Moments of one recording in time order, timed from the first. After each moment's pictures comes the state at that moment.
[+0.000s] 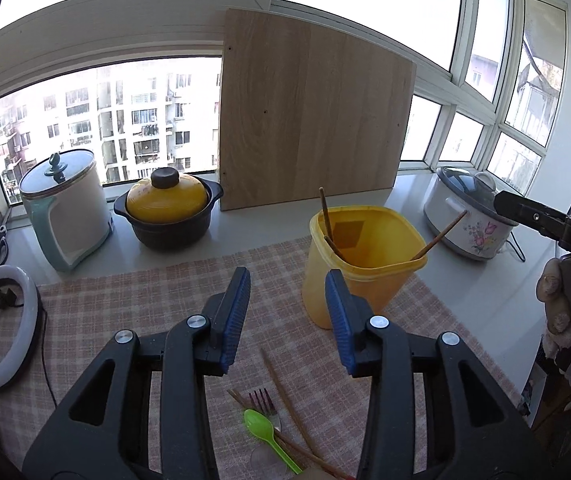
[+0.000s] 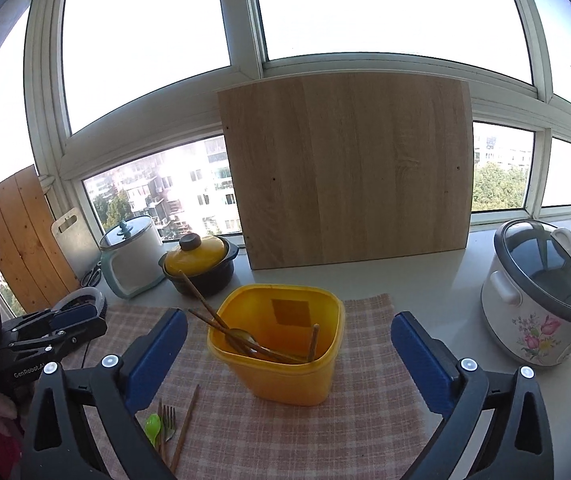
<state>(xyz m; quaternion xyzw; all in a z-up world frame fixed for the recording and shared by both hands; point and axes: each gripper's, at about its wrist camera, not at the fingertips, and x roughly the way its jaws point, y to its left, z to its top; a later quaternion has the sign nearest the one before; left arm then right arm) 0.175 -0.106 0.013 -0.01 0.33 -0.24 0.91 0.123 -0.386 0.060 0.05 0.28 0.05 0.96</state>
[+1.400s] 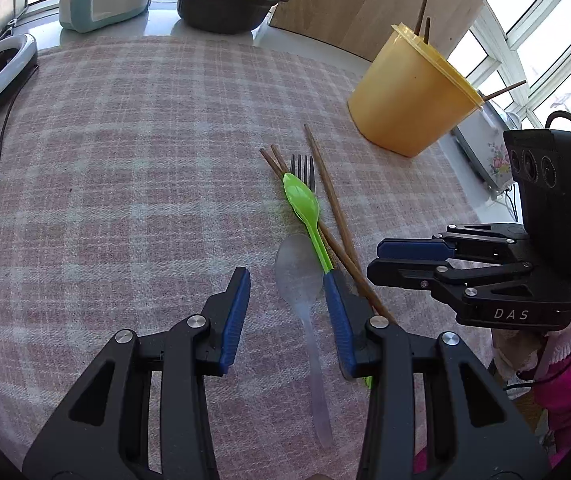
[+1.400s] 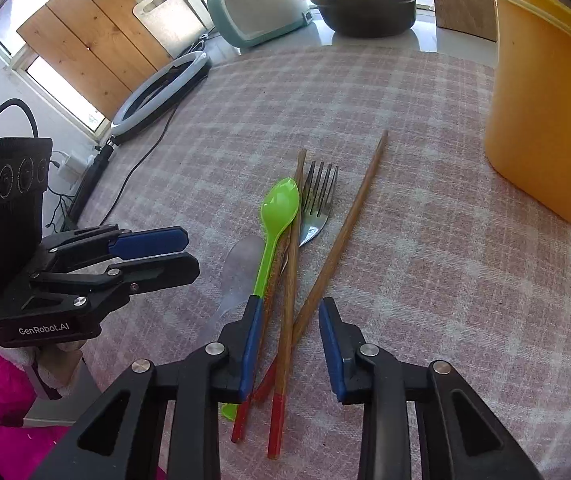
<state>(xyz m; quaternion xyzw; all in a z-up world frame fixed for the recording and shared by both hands) 0.108 -0.047 -0.138 -0.11 0.53 -0.22 0.81 0.127 -0.226 -0.142 0.01 0.58 0.28 0.77</state>
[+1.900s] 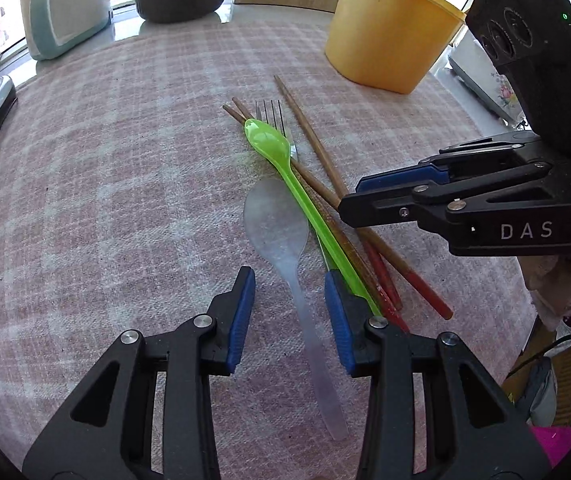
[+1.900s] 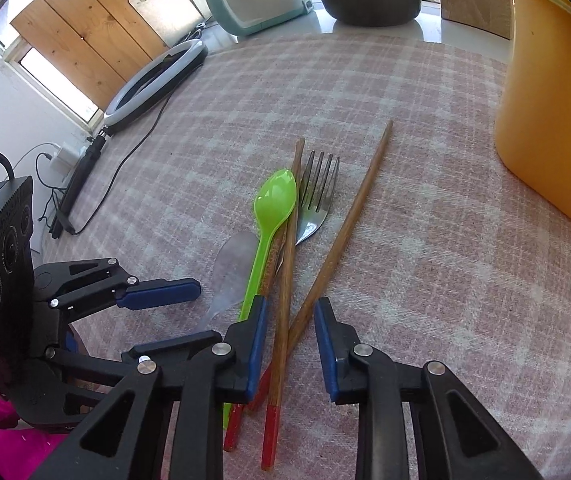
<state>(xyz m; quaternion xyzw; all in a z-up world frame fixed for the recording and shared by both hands) 0.082 -0.086 -0.158 0.00 0.53 -0.22 0.82 0.135 -0.218 -0.153 0.00 0.59 0.28 0.76</state>
